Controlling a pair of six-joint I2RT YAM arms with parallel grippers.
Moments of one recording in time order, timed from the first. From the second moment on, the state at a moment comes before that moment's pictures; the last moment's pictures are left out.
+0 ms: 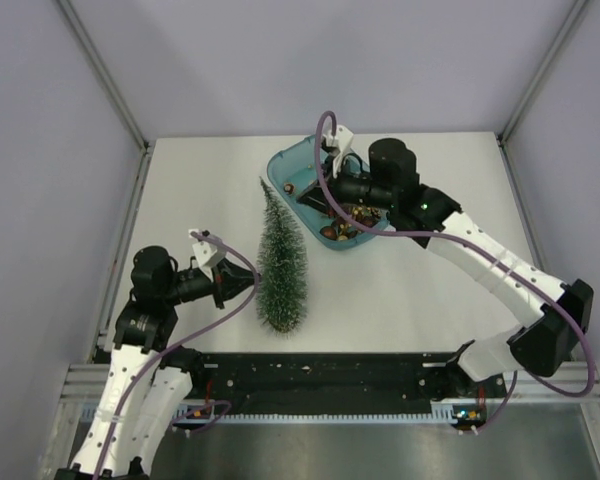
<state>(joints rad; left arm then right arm) -0.15 0.53 0.61 -0.35 1.01 0.09 0.73 1.44 1.45 -0.23 -0.45 0.08</state>
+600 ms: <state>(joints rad) -0.13 0.51 0.58 -0.29 0.98 0.02 0.75 1.23 1.31 -0.23 -0.47 0.12</state>
